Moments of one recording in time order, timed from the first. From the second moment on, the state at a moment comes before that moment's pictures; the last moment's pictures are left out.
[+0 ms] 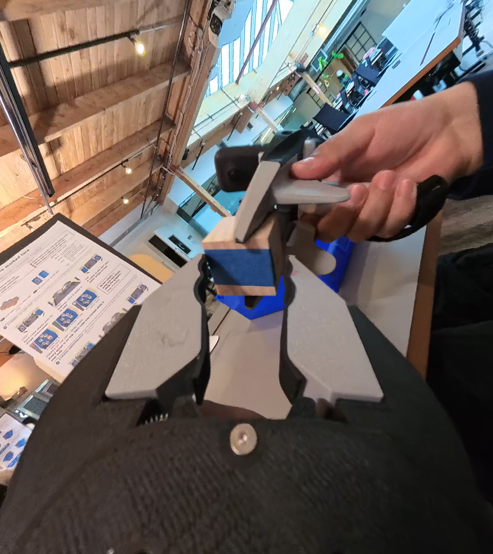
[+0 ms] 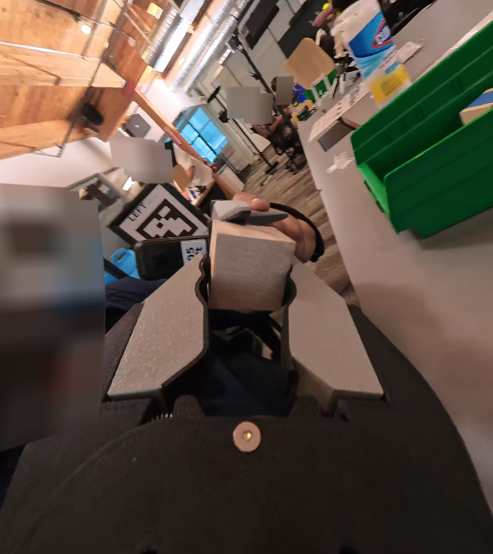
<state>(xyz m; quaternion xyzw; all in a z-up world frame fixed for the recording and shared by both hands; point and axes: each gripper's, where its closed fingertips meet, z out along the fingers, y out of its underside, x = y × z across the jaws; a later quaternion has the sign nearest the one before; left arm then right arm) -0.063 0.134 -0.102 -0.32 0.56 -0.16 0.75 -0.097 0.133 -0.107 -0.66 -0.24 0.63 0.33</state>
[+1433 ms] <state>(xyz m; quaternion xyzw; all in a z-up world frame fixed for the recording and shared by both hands) -0.081 0.172 -0.107 -0.44 0.56 -0.16 0.68 0.224 0.241 -0.210 -0.90 0.01 -0.05 0.43</state>
